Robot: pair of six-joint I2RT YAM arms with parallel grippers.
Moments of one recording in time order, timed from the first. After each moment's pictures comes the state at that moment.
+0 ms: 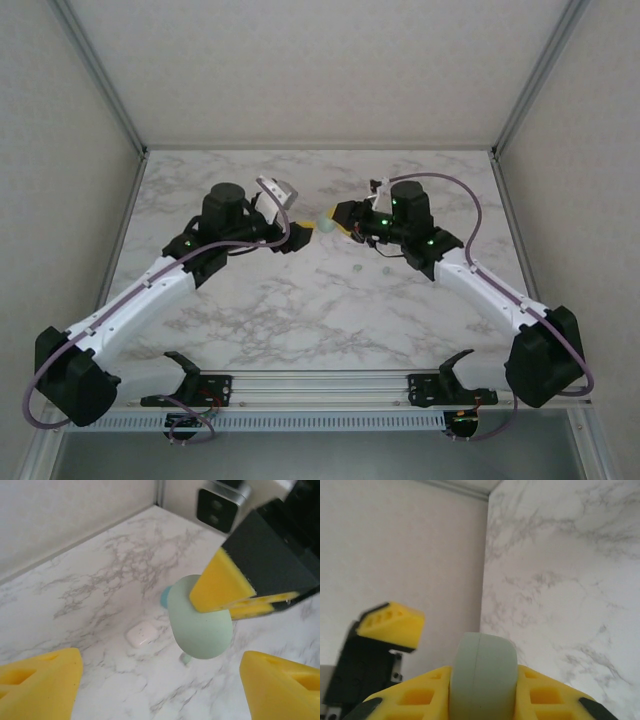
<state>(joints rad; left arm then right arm) -0.60 1.19 1.00 -0.14 0.34 -0.01 0.55 1.29 0.95 -0.01 -0.52 1.12</state>
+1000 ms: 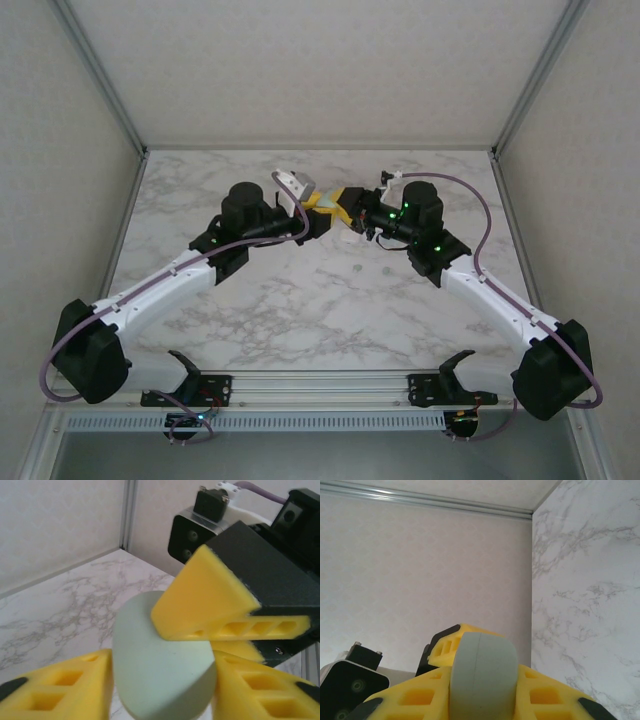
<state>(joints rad) -0.68 1.33 1.01 0.15 0.40 -0.13 0.56 1.23 0.94 0.14 -0.51 1.34</state>
